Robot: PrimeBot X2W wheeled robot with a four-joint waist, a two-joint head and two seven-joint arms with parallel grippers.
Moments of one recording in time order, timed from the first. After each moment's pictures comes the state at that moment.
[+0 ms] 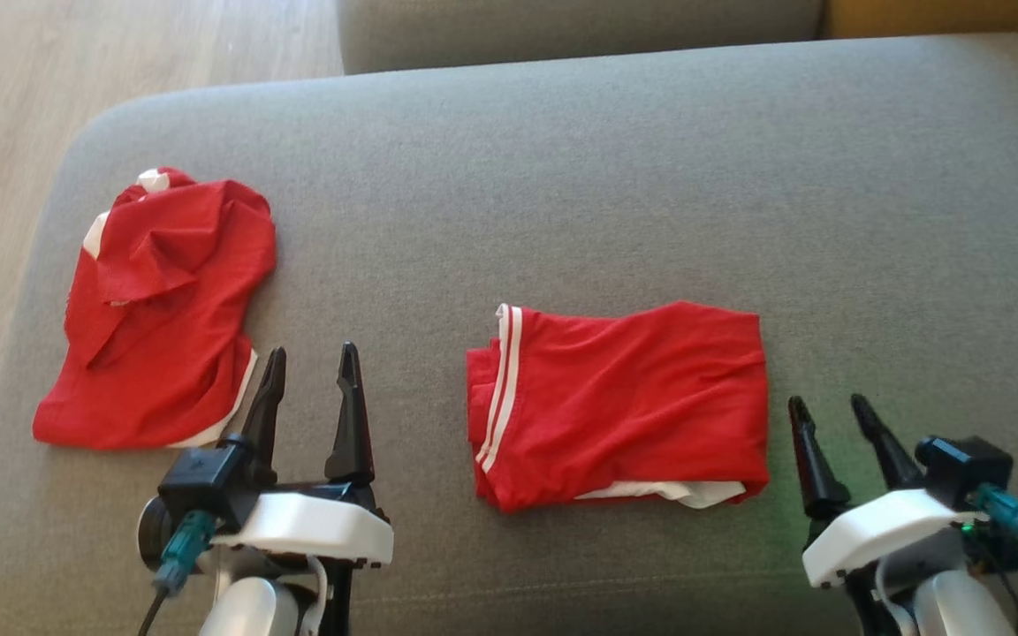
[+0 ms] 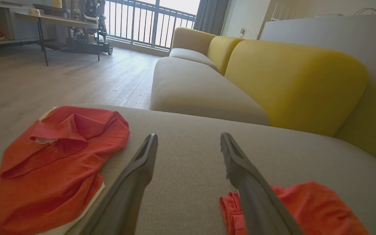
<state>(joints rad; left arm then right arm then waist) -0.01 0.05 -0.31 0.04 -0.29 0.17 -0.25 -0.05 -0.05 -0.06 0.32 0.22 0.13 -0.17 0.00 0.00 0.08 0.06</state>
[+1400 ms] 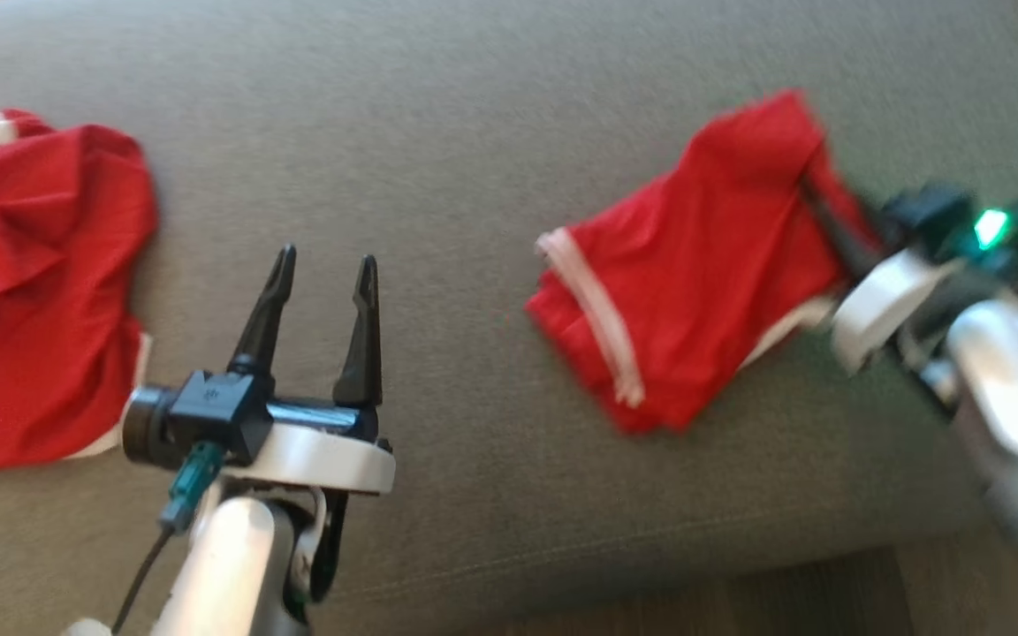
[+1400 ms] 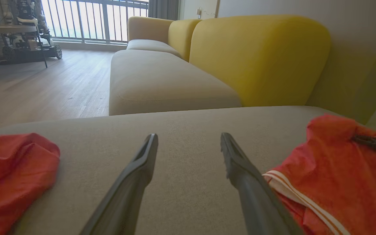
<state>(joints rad) -0.15 0.05 -0.29 0.03 -0.14 0.08 -0.25 -0.62 -0.34 0.36 0.64 0.15 0.13 -0.22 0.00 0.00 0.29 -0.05</state>
